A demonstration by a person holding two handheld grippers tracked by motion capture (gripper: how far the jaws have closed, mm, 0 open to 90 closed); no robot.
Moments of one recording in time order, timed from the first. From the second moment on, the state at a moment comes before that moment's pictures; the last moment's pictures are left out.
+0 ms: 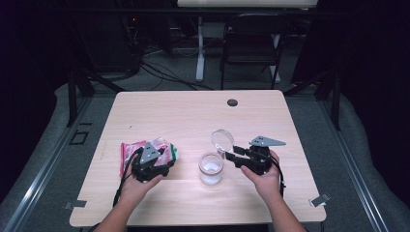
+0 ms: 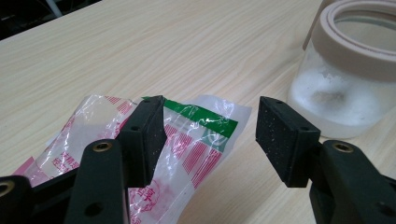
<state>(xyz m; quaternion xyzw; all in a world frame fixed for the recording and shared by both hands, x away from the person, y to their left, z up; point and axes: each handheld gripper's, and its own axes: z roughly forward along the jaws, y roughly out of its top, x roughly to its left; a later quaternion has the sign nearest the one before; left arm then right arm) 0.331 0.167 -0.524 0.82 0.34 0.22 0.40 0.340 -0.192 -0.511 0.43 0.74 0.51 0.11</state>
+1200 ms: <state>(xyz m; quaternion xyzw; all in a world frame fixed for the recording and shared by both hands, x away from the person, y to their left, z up) 0.342 0.153 -0.556 0.84 0.36 0.30 0.27 0.341 -0.191 -0.517 0.43 0.74 0.50 0.11</state>
